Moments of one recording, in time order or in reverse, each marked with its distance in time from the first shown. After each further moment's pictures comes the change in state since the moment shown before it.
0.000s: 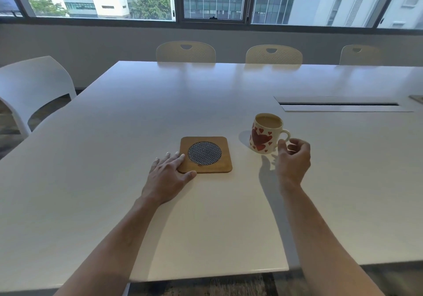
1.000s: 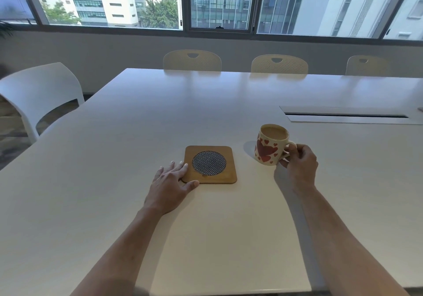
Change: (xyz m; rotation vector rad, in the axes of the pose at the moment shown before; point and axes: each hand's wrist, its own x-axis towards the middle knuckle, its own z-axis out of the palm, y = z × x) left_hand 0.000 -0.001 -0.001 -0.041 0.003 -0.004; right_hand 0.051 0.026 0.009 0.072 -0.262 -0.028
